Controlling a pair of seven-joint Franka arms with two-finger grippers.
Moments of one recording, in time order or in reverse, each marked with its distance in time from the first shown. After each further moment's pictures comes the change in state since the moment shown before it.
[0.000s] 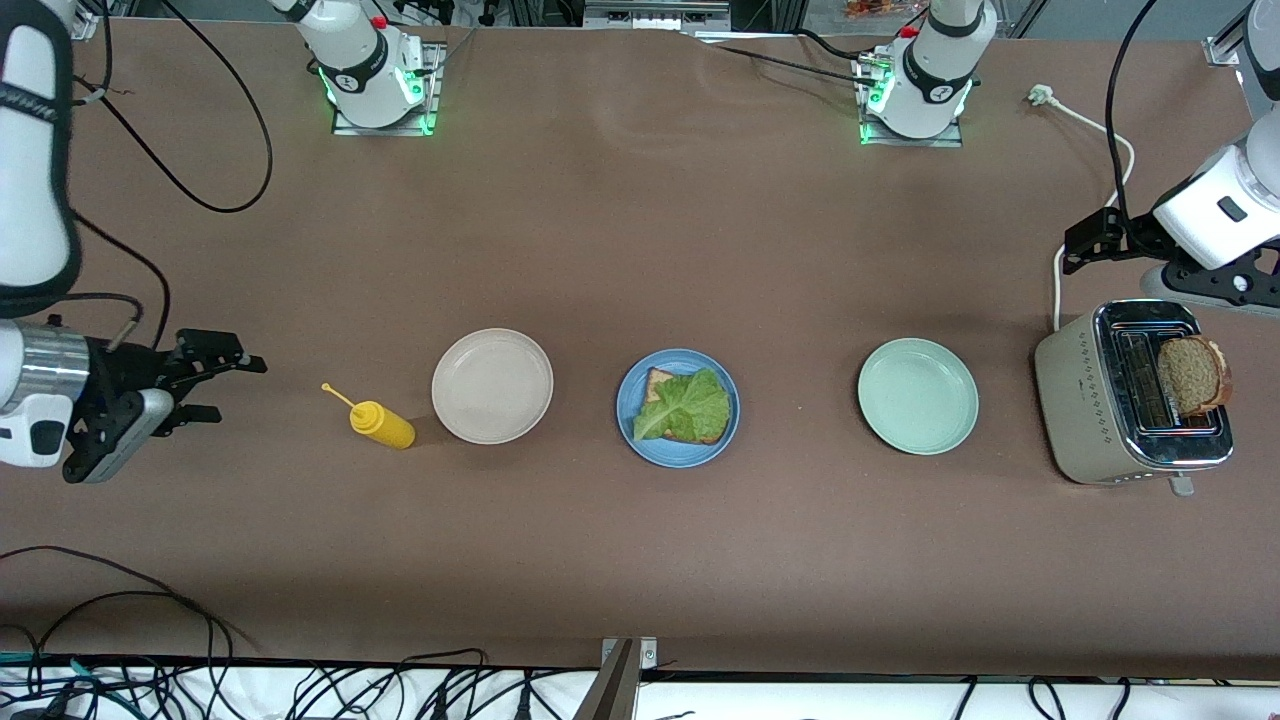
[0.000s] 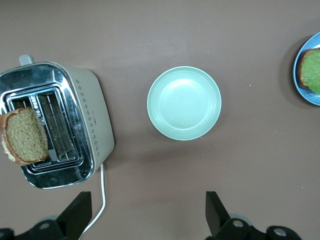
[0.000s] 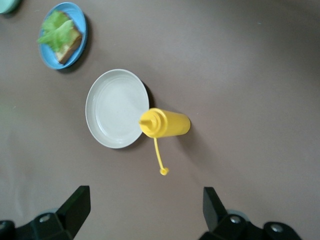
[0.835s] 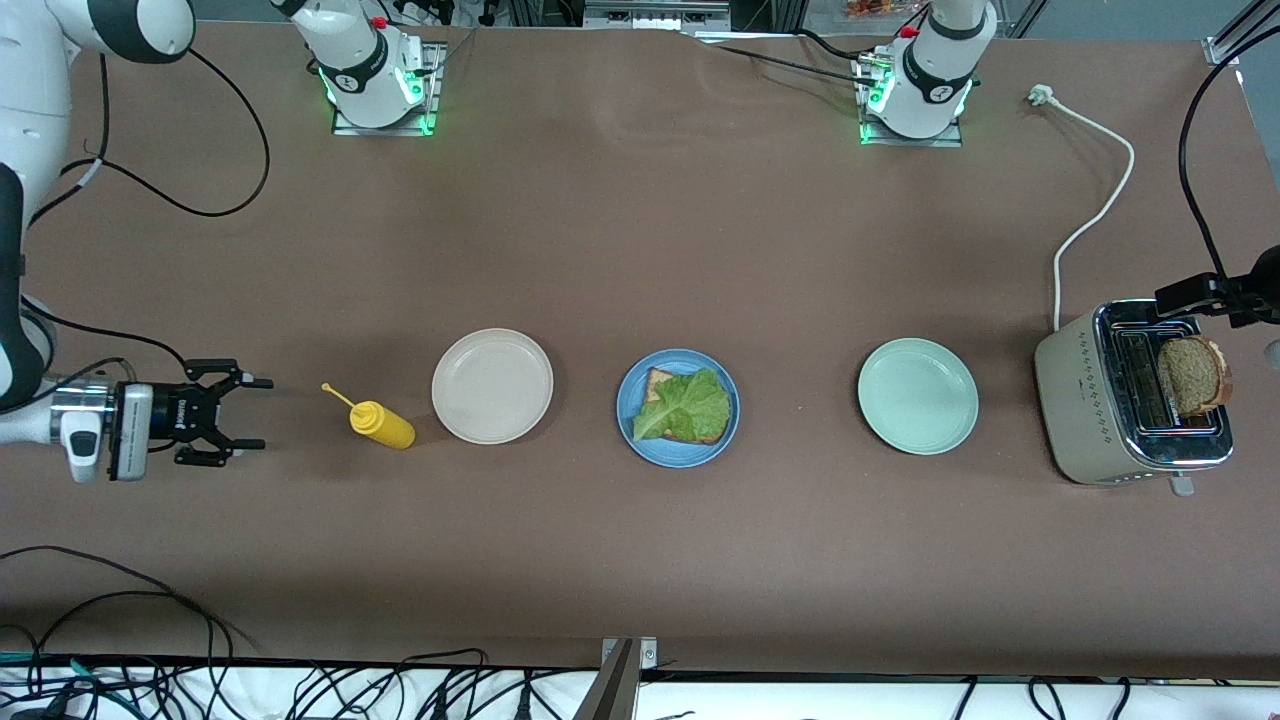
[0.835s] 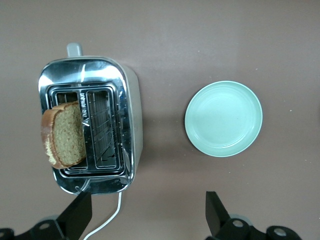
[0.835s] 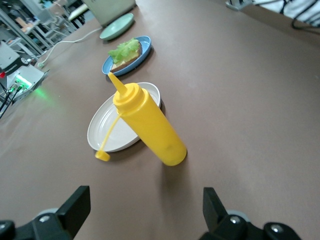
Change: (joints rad) left arm 0.172 0.169 -0.006 0.139 0.000 0.005 0.008; right arm -0.203 0.279 0.002 -0.071 0.435 0.012 -0.841
